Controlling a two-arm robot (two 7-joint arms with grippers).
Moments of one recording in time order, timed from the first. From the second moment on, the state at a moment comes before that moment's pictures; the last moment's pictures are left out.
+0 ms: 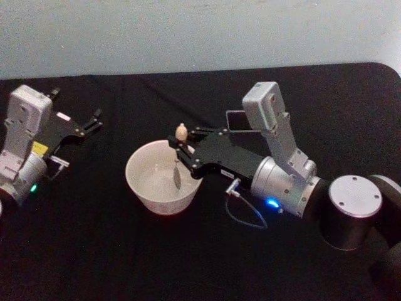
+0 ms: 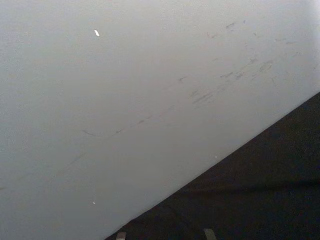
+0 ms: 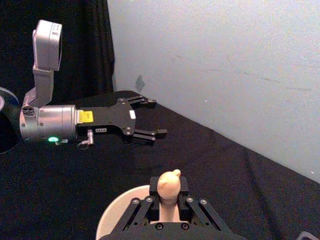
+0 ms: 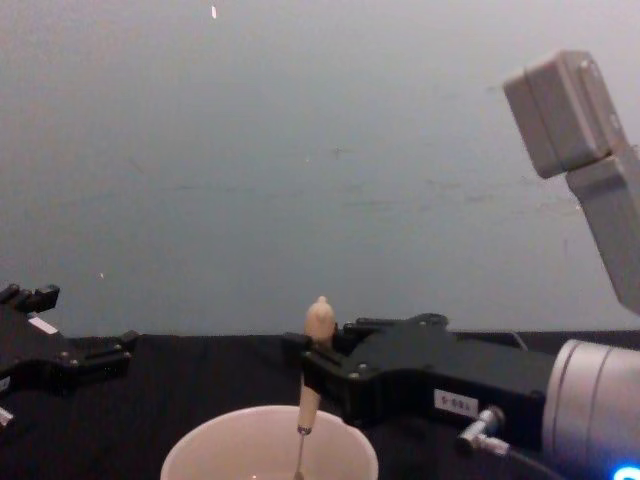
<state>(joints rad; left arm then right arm) -0.20 0.60 0.45 -1.41 -0.25 -0.12 0.03 0.18 0.34 -0.52 -1.64 0.30 0.11 0.40</state>
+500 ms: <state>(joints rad) -0.20 0.60 0.45 -1.41 -0.25 -0.12 0.03 0.14 0.39 -0.49 -1.69 0.32 0.11 0.43</state>
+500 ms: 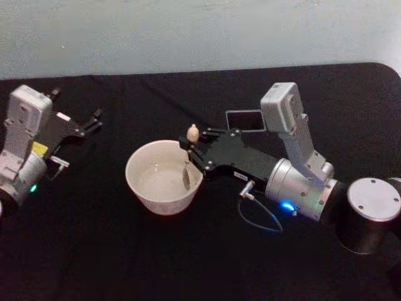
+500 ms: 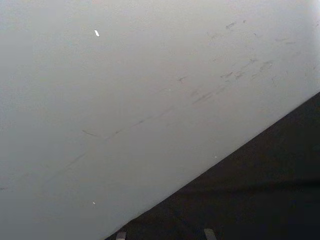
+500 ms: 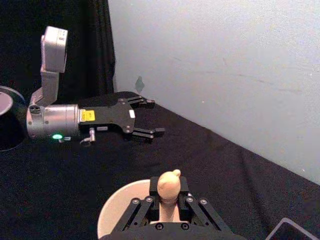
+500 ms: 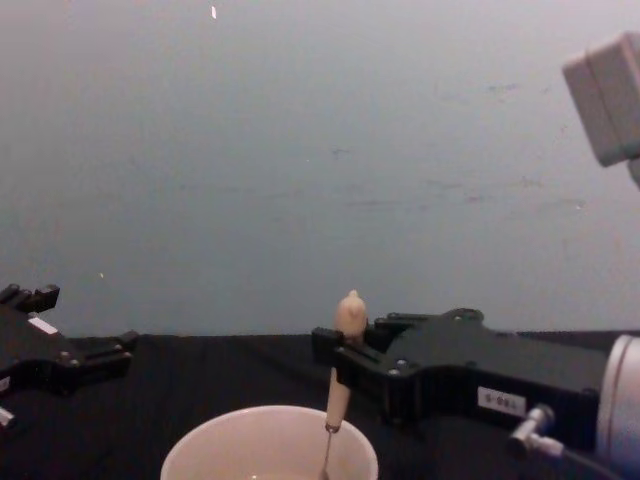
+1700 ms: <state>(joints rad) -0.20 0.60 0.45 -1.41 -0.25 -0.12 0.03 0.18 0.33 -0.55 -1.65 0.29 0.11 0.41</state>
